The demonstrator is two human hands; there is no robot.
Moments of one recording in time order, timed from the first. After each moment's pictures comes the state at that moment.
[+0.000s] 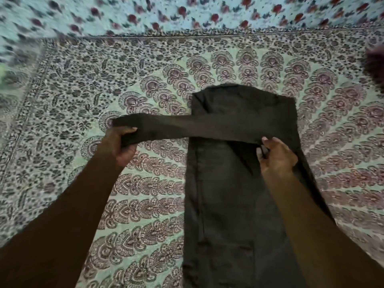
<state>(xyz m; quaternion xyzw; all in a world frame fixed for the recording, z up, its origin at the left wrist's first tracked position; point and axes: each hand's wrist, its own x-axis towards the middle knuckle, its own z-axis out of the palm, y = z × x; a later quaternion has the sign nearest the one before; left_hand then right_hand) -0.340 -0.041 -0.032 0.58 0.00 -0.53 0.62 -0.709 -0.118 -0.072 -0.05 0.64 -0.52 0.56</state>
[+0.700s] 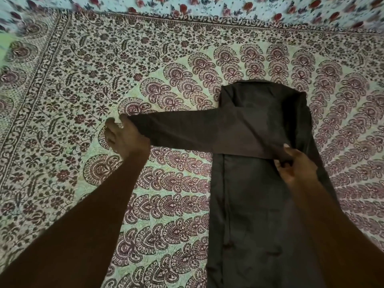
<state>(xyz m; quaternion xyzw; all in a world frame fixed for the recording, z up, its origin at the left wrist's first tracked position) -0.306 -0.023 -0.088 0.93 -0.29 -0.12 0.20 -0.683 -0.108 -0.087 -0.04 0.65 -0.48 0.59</state>
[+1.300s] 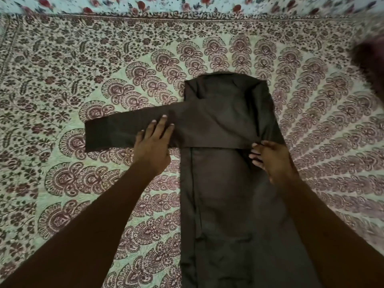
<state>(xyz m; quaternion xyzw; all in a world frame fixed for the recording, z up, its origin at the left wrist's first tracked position) -0.415 -0.036 -0.104 0.73 -0.67 -0.13 -0.03 -0.730 -0.098 -0.089 -0.25 0.72 -0.32 0.56</state>
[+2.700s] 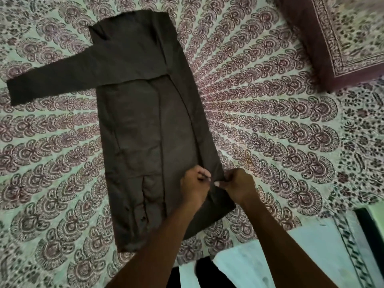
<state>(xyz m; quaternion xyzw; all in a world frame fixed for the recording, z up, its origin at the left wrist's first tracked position) -0.824 0.226 -0.094 0.76 -0.37 -0.49 0.21 -0.966 0.209 -0.079 -0.51 0.75 0.03 0.42</state>
